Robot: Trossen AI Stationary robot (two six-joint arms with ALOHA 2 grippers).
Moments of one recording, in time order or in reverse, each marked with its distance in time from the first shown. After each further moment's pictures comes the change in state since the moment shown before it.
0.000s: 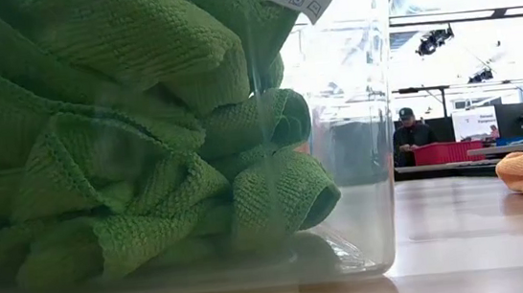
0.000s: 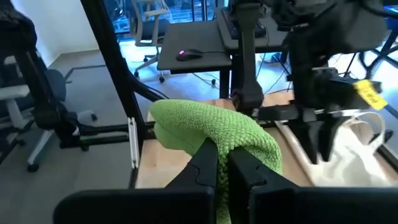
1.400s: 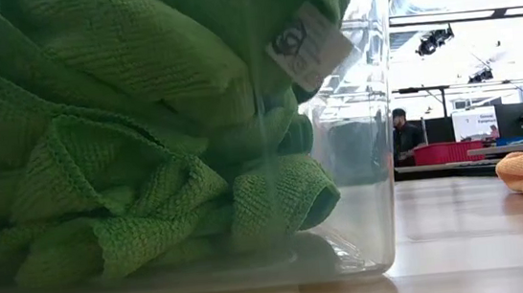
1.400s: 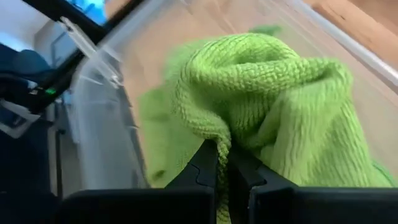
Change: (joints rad) left arm 0.000 -0.171 0.000 -0.151 0.000 0.151; right arm -0.036 0.190 -0.584 0.418 -0.226 0.659
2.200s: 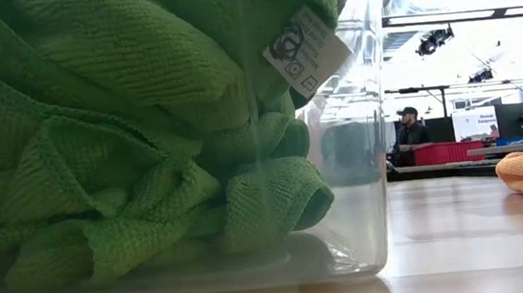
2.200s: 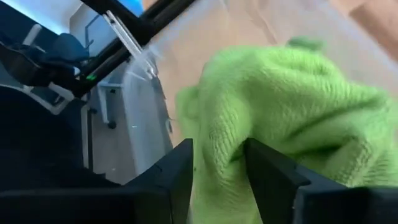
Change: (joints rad) left arm 0.000 0.000 0.000 0.001 -0.002 0.014; right arm -0.031 -0.015 0.038 -0.004 -0.152 -0.040
